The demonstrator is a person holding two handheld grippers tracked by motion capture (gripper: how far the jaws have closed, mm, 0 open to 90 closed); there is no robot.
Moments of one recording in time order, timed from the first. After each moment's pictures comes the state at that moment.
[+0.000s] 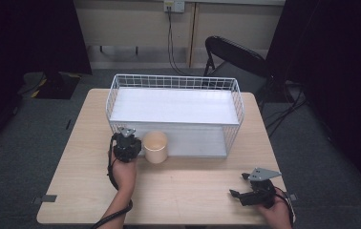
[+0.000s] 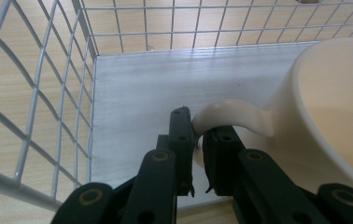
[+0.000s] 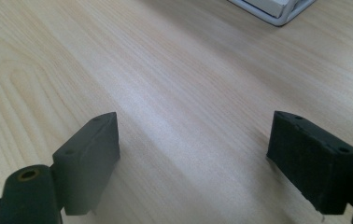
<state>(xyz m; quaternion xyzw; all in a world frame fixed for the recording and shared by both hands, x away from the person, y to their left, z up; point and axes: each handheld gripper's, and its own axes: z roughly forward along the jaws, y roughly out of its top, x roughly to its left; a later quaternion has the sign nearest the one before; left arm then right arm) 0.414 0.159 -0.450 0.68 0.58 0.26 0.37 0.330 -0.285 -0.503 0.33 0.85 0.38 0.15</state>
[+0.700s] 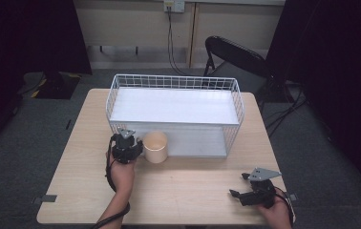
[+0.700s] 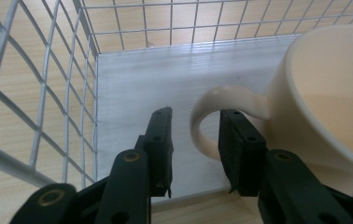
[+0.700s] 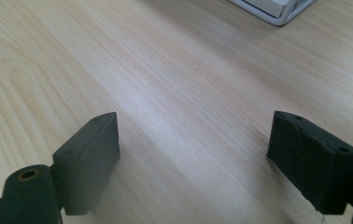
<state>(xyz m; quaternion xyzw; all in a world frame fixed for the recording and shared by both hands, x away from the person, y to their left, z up) 0.408 0.161 -0.449 0.69 0.57 0.26 0.36 0.330 -0.285 -0.503 0.33 0.85 0.38 0.15</state>
